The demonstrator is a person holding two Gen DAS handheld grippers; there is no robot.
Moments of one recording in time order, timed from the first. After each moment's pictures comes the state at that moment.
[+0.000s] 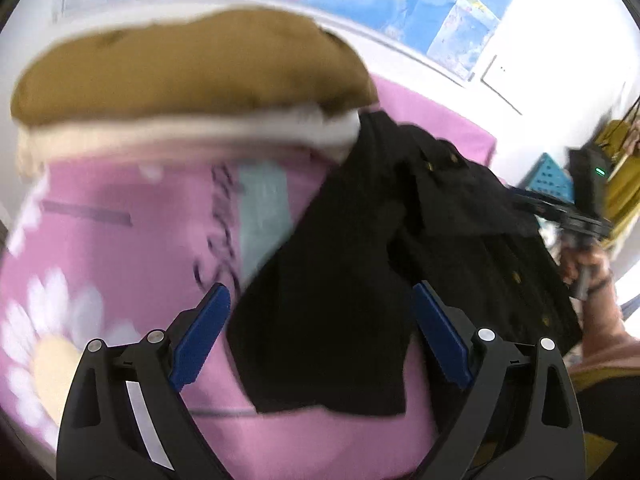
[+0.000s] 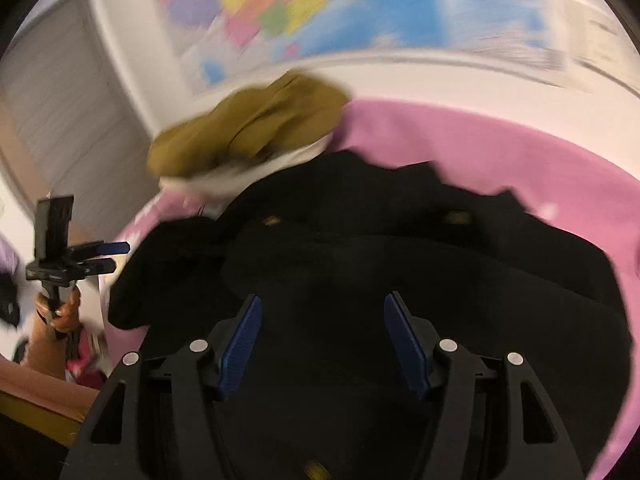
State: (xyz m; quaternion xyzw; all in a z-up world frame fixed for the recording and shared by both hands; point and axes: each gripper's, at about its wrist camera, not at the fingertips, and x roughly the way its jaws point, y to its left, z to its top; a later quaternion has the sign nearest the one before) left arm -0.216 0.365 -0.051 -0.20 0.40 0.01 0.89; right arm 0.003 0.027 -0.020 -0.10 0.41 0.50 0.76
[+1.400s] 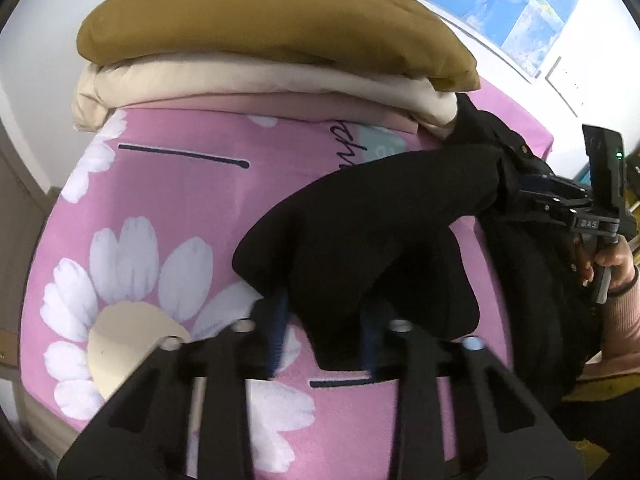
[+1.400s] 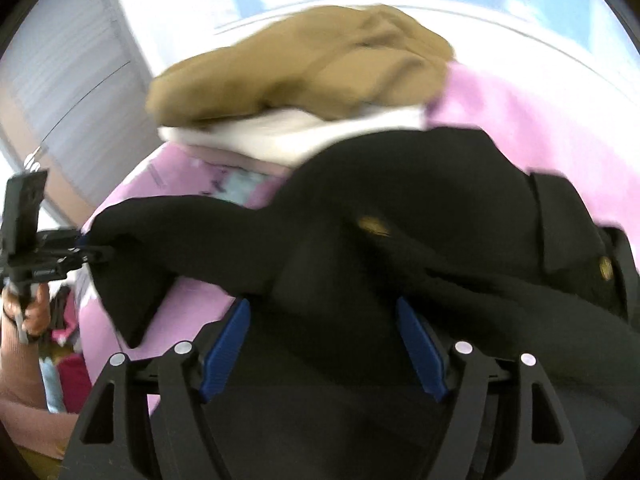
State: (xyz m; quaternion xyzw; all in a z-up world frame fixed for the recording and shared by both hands) left arm -0.241 0.421 -0.077 -0.20 0.44 0.09 0.87; right arm -0.024 0.153 -0.056 -0.15 0.44 0.49 0.74
